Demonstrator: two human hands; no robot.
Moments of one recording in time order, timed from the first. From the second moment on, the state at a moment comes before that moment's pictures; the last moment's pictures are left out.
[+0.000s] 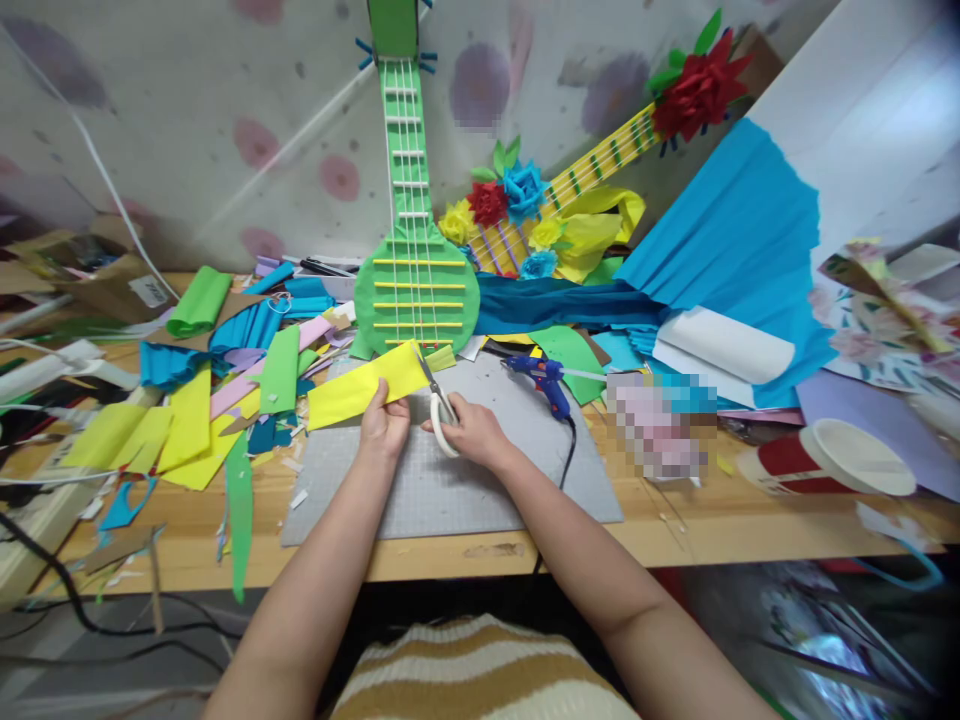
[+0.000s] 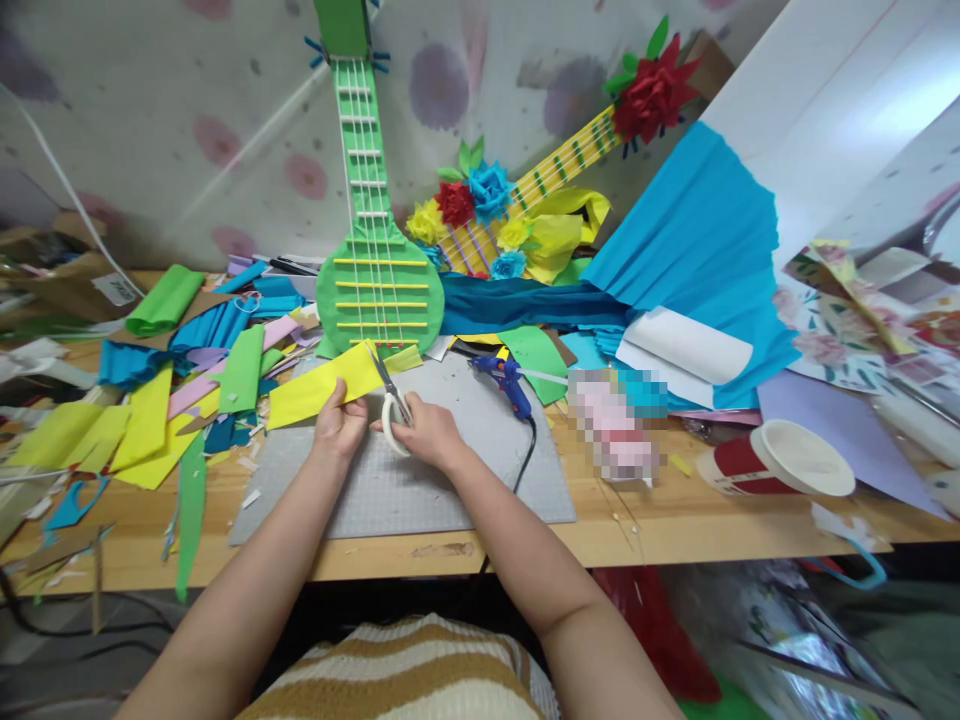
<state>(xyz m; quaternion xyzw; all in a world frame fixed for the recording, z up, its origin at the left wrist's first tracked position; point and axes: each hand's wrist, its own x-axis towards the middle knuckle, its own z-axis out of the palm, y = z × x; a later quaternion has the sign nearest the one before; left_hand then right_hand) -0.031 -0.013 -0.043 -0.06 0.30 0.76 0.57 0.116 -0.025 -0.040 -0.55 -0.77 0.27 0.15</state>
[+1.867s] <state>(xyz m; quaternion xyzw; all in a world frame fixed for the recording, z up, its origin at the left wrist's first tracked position) -0.024 -0.016 -0.043 -0.05 0.30 0.76 0.57 0.127 -0.019 -0.034 -0.54 -0.79 0.26 0.11</state>
